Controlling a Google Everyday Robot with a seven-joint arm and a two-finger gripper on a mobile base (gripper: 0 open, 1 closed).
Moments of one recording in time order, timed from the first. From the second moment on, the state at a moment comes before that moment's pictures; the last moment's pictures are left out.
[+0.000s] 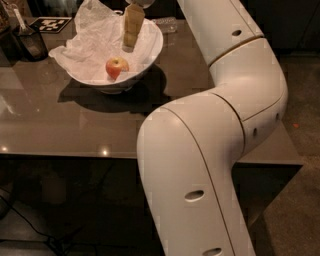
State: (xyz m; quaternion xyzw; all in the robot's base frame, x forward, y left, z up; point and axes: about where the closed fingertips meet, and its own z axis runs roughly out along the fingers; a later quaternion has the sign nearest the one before) arm 0.739 0.060 1.000 -0.68 0.69 -0.01 0.25
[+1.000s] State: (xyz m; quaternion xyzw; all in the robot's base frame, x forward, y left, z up) arm 0.762 0.085 0.951 -0.67 0.69 0.04 0.25
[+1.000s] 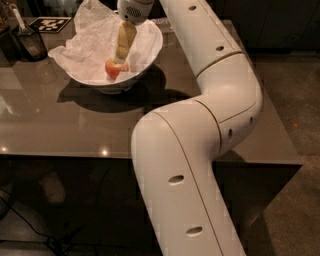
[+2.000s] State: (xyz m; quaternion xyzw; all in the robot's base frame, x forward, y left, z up) arm 0.774 0.105 0.905 -0.66 0.71 0.09 0.24
